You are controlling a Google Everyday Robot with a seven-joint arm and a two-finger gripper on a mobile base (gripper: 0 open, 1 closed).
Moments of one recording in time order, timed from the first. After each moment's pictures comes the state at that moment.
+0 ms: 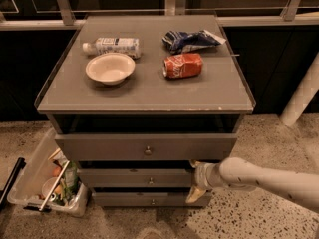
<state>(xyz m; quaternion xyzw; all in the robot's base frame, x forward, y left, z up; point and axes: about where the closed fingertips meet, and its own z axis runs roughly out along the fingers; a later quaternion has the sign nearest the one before) 0.554 -0.140 0.418 -0.67 0.65 0.04 0.34</state>
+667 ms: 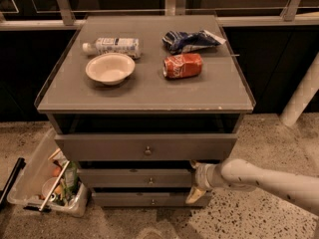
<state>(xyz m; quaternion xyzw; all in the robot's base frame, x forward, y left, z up) 0.557 -0.140 0.405 -0.67 0.66 0.06 0.35</state>
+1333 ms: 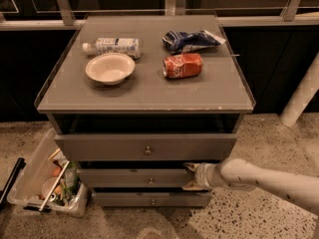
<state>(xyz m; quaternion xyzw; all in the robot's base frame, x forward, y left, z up) 0.557 -0.140 0.405 -0.67 0.66 0.06 0.35</state>
